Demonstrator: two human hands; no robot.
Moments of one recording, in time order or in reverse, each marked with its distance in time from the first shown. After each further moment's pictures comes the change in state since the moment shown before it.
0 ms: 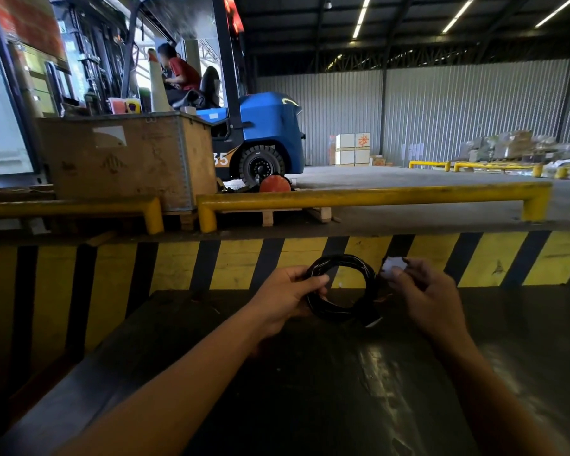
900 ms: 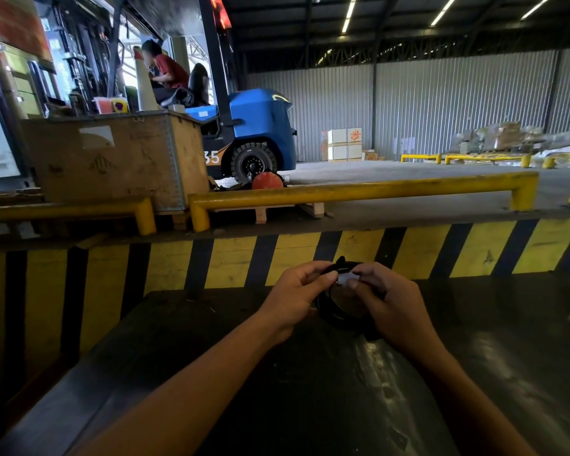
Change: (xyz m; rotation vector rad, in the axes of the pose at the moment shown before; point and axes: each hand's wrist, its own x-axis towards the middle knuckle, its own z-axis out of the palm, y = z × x) left_hand -0.011 0.002 0.035 0.114 -0.024 0.116; right_hand -0.020 -0.010 0.017 -0.170 -0.184 -0.180
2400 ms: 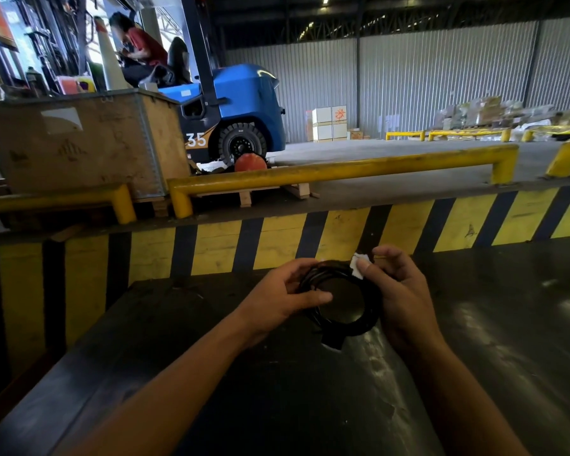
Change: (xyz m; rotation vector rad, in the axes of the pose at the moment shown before) left_hand -0.013 -0.019 -0.010 0.057 -0.176 -0.016; right_hand -0.020 0.016 -0.002 0.817 0.184 0.335
